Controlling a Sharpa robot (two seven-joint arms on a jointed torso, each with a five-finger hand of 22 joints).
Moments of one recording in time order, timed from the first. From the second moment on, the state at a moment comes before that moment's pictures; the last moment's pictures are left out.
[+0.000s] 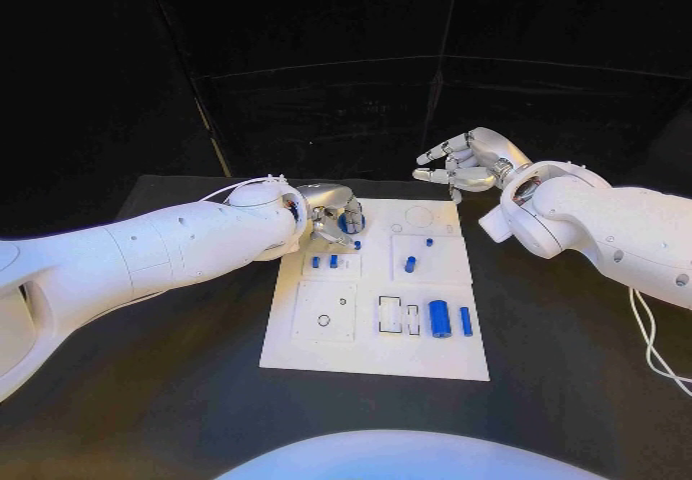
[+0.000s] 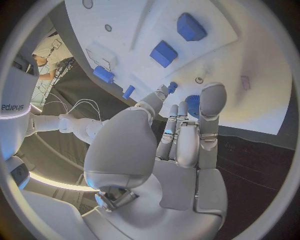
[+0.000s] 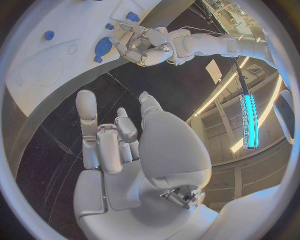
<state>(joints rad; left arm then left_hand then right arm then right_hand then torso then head) 1.24 -0.54 -0.11 1.13 -1.36 -0.12 0.08 1.30 -0.11 0.29 -0.07 0.09 0.89 0.14 0.31 0.13 0.87 0.08 0.50 0.18 1.46 -0.01 1.35 1.17 0.17 1.43 0.09 0.82 0.77 1.25 -0.73 0.03 1.36 -0.85 -0.34 0.08 1.34 -0.03 -0.05 0.18 0.30 0.88 0.17 0.13 0.07 1.25 0.08 1.28 1.10 1.47 0.01 1.44 1.28 0.16 1.14 0.11 1.11 0.58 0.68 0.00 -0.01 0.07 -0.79</state>
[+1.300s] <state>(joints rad) 1.25 -0.47 -0.11 1.08 -1.43 -0.01 -0.03 1.32 -0.08 0.34 -0.07 0.09 0.96 0.13 0.26 0.09 0.98 0.07 0.45 0.10 1.47 -0.01 1.36 1.15 0.15 1.46 0.08 0.90 0.86 1.25 -0.72 0.03 1.35 -0.85 -0.33 0.08 1.34 -0.03 -0.05 0.18 0.30 0.88 0.17 0.13 0.07 1.25 0.08 1.28 1.10 1.47 0.01 1.44 1.28 0.16 1.14 0.11 1.11 0.58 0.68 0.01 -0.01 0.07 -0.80</state>
